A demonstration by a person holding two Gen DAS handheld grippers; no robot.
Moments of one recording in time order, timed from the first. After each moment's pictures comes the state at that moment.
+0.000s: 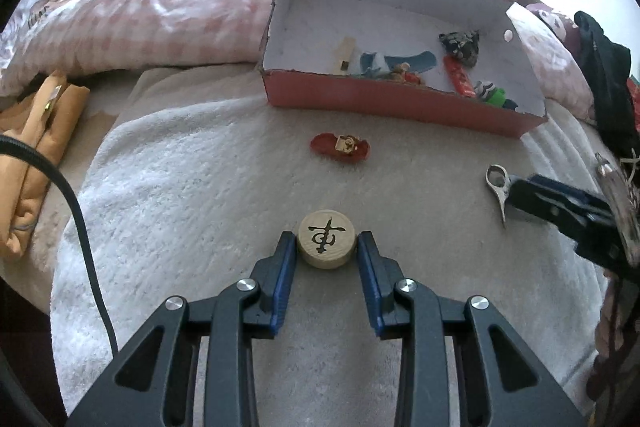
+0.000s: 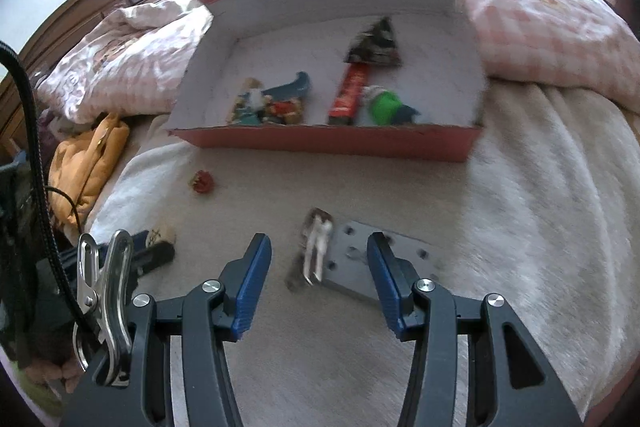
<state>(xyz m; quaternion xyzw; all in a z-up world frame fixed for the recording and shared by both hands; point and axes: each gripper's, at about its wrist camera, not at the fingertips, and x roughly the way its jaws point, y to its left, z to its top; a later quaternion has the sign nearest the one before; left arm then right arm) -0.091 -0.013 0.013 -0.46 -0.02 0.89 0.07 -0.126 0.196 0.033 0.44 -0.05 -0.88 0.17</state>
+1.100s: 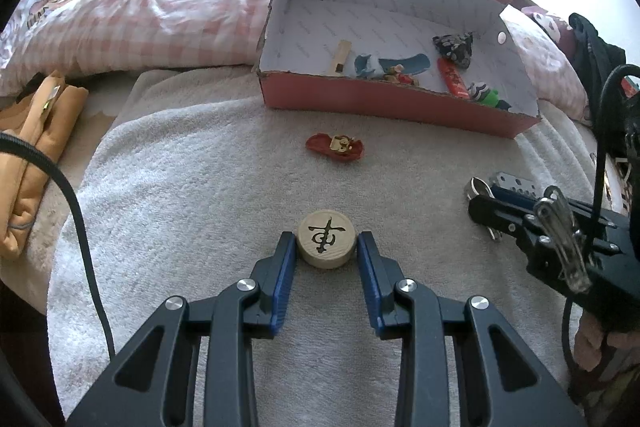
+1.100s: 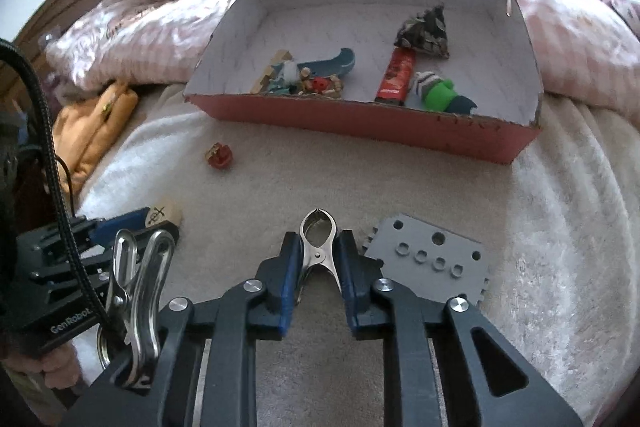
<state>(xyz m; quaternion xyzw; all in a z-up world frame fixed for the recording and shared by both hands) -0.089 -0.013 0.014 -0.45 -0.03 0.89 0.08 -0.120 0.172 0.017 0.44 -0.01 -0.87 0.20</state>
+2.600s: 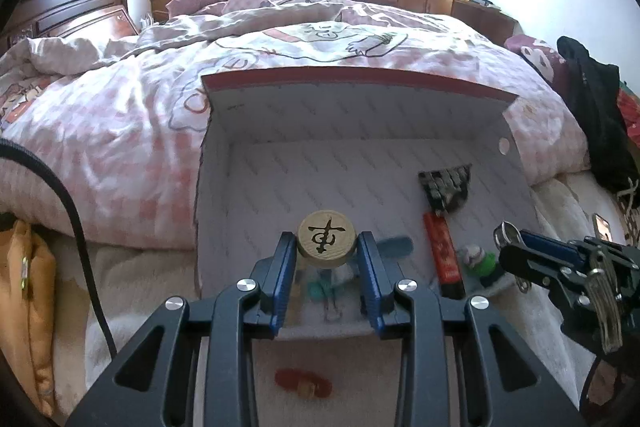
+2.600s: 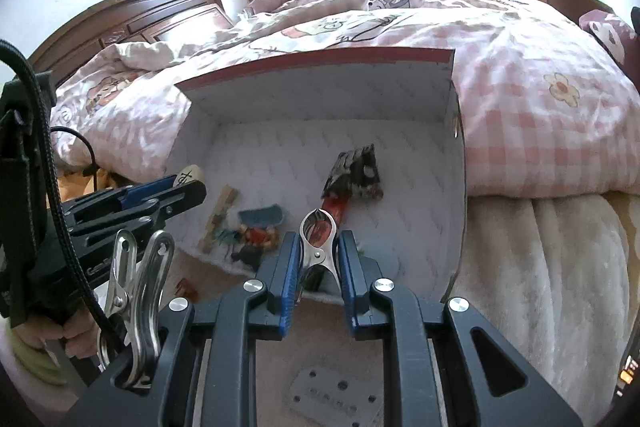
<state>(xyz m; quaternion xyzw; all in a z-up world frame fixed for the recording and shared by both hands) -0.219 0.027 0.085 -0.37 0.01 0.92 0.11 -0.197 0.212 0.087 0.38 -0.04 -0.91 0.16</state>
